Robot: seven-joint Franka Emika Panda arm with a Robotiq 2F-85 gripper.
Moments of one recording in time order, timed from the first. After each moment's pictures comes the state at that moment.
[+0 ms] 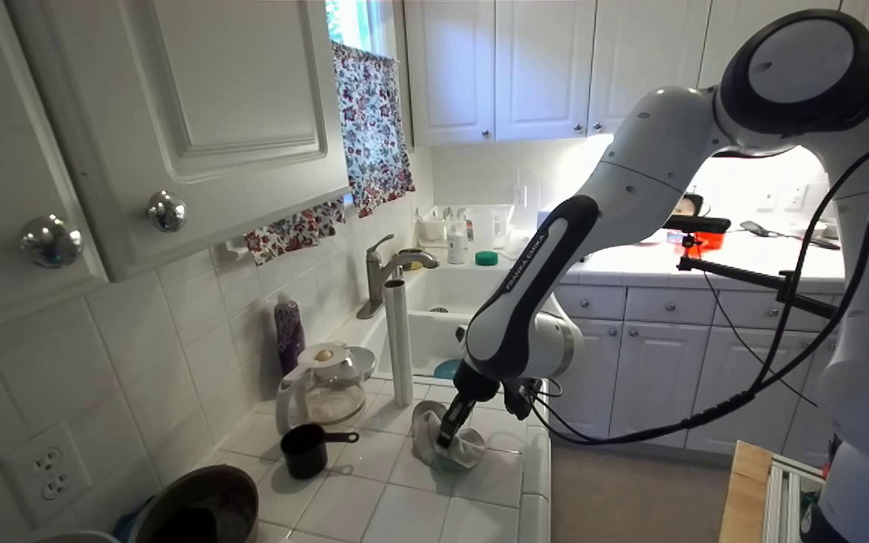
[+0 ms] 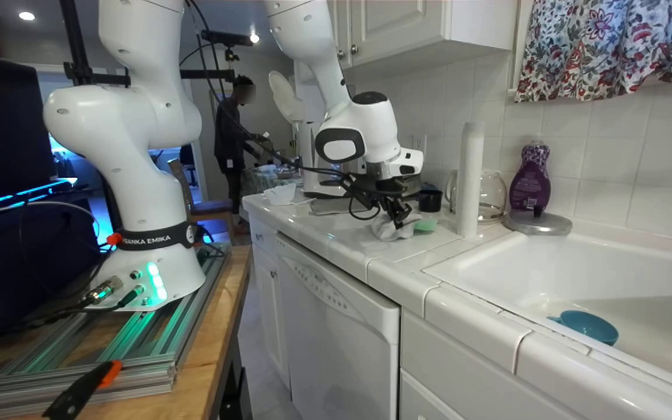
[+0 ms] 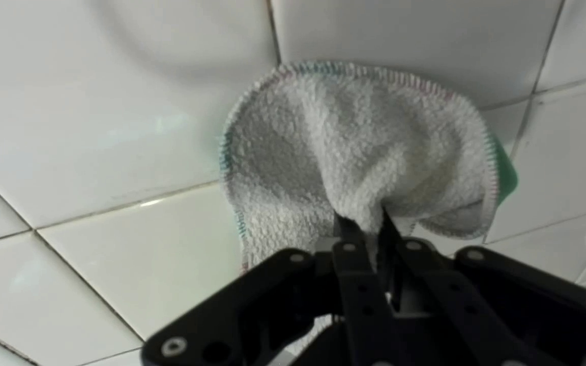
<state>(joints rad) -0.58 0.41 0.77 -2.47 0.46 3.13 -0.62</state>
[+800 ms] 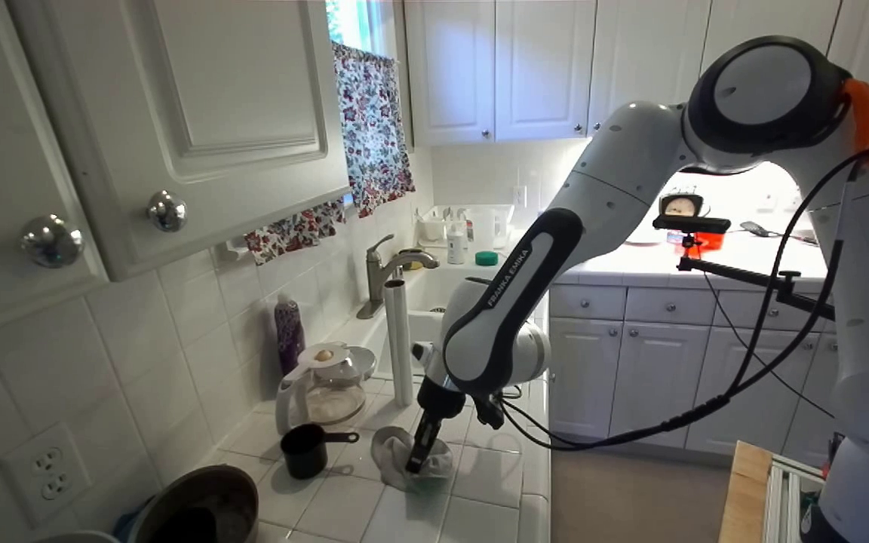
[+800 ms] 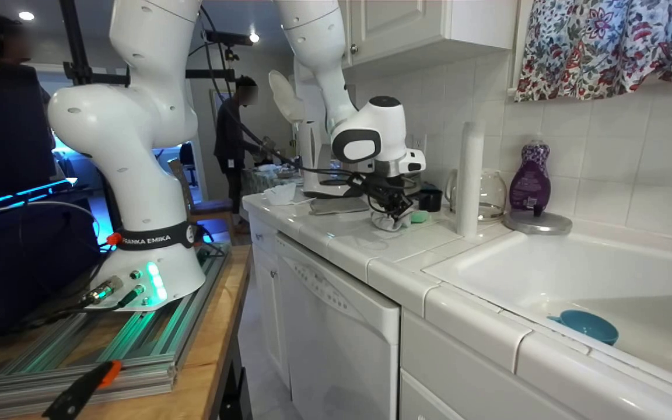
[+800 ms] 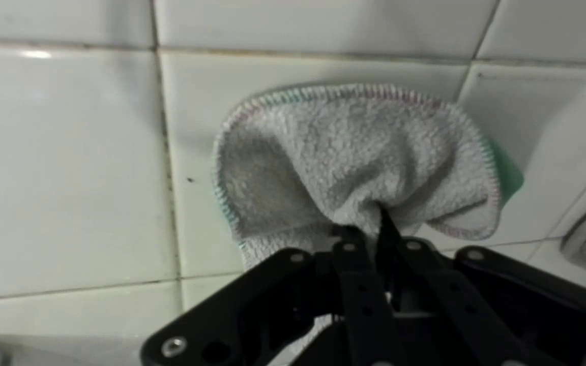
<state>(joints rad) -0.42 0.50 0.68 -2.32 0.21 2.99 -0.59</state>
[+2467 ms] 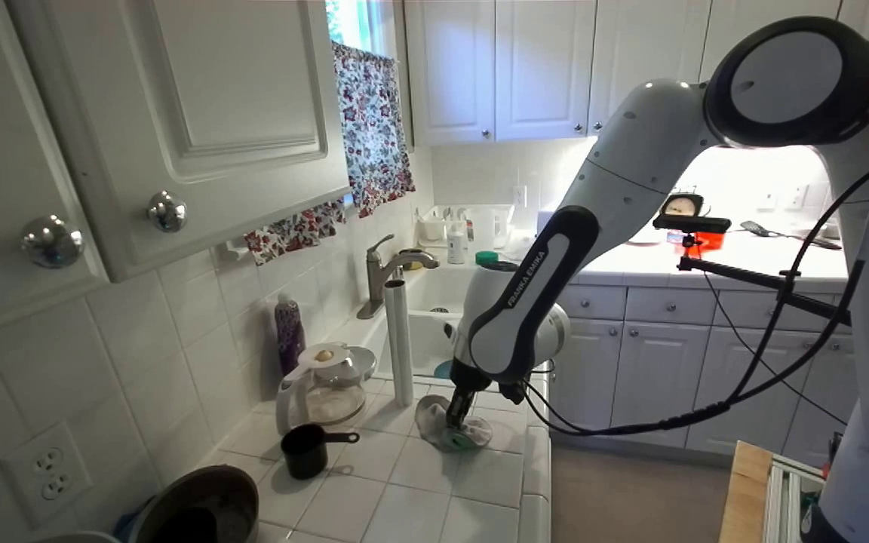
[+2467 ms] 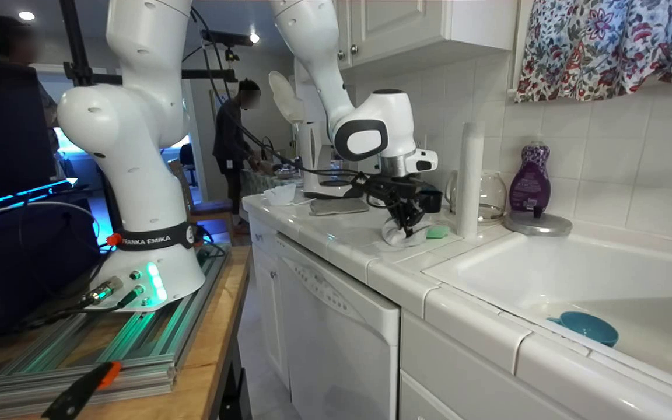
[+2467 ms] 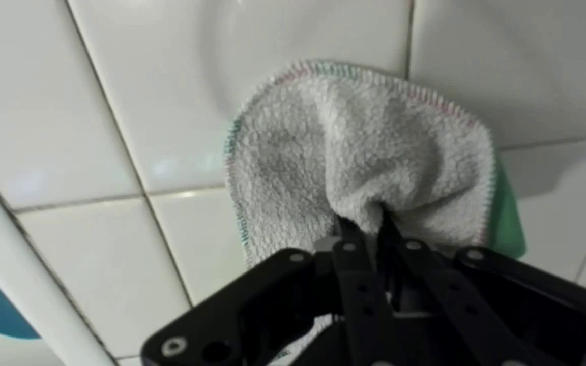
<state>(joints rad) -0.19 0.35 0.30 -2.38 0.14 2.96 -0.38</state>
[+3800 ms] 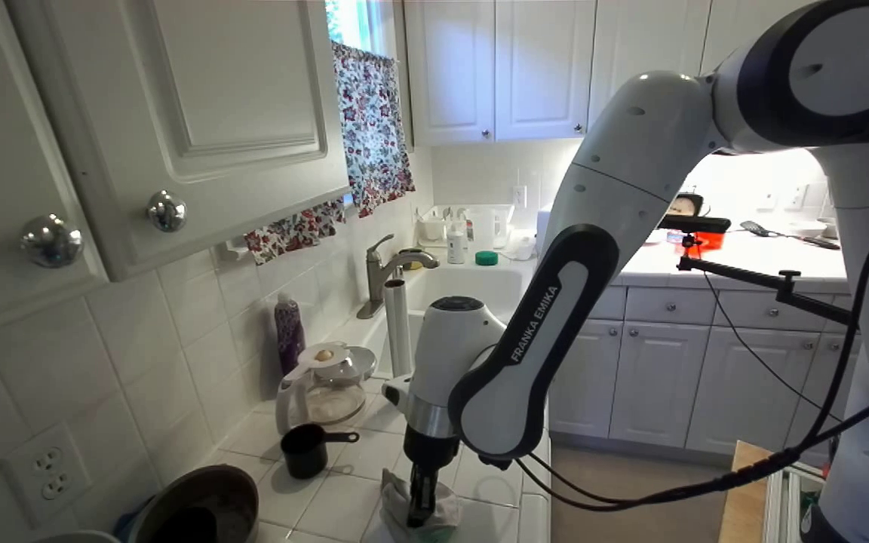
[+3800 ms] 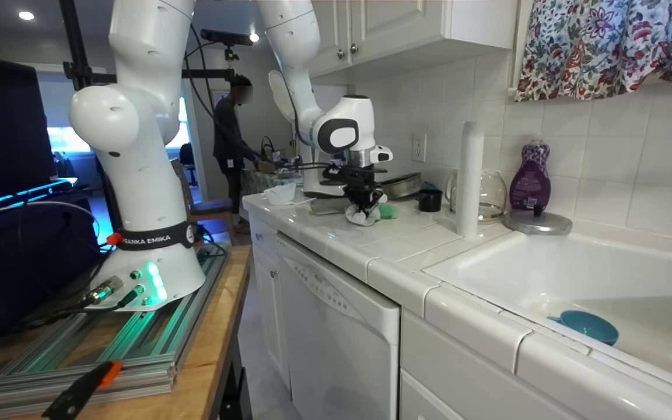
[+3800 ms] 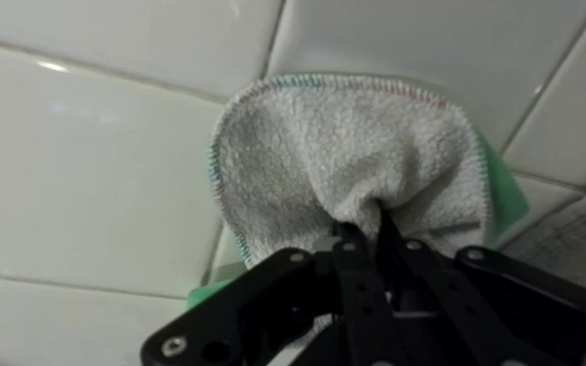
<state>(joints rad) 0.03 0.36 0.42 -2.38 0.07 2.90 -0.40</state>
